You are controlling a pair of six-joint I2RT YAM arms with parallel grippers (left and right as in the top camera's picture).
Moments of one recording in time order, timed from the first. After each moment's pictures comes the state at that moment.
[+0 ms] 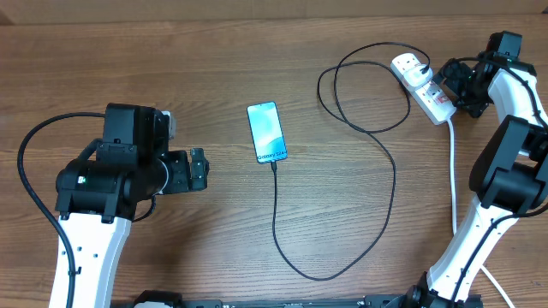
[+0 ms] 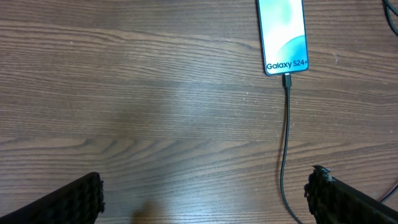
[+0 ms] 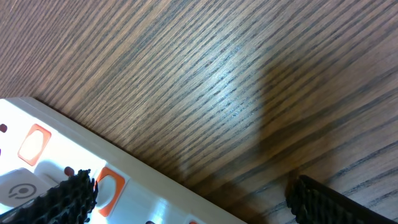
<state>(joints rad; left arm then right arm) -0.11 1.18 1.28 -1.25 0.07 -0.23 -0.35 2.34 1.87 -0.71 -0.17 0.40</state>
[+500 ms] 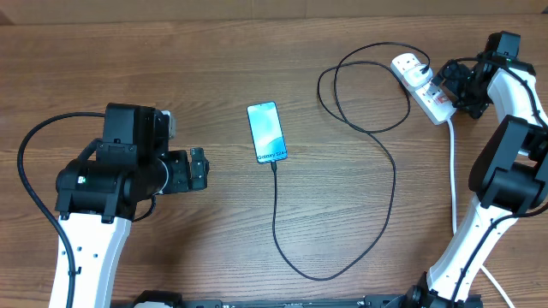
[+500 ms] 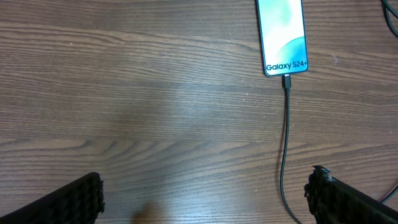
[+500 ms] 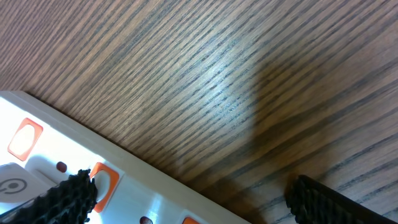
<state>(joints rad) -0.11 1.18 1.28 -1.25 0.07 -0.23 -0.35 2.34 1.87 -0.73 -0.14 0.39</state>
